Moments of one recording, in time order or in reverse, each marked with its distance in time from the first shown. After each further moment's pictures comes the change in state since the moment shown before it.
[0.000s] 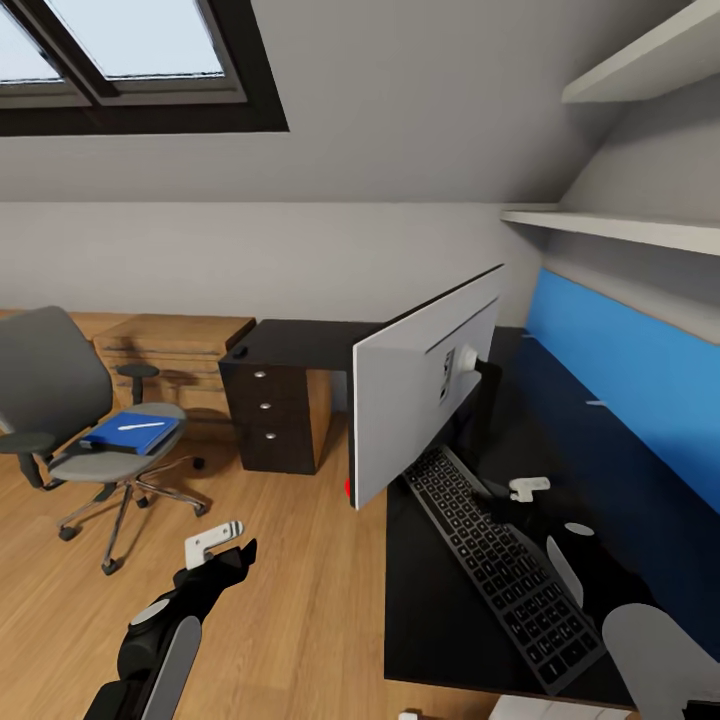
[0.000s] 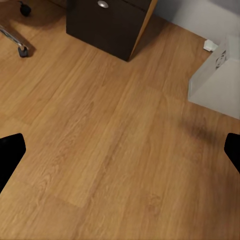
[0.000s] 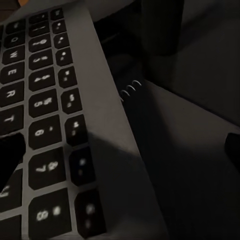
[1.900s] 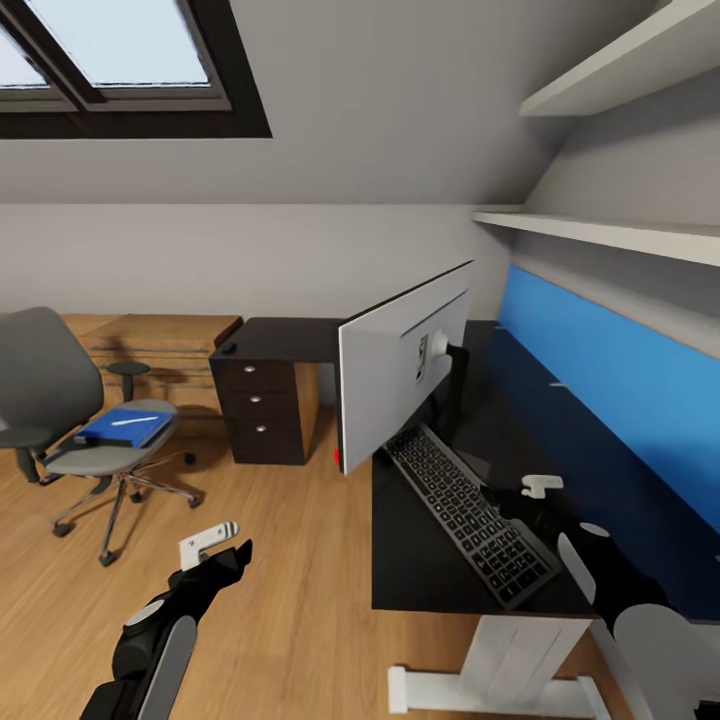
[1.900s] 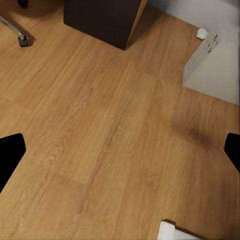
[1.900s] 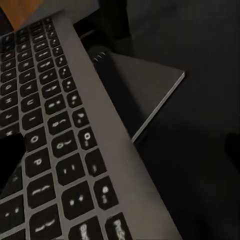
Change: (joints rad) left arm 0.000 0.001 0.022 0.004 0.001 0.001 -0.003; right arm 0.000 -0.030 -0.009 -0.002 -0.119 -0.014 0.015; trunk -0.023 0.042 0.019
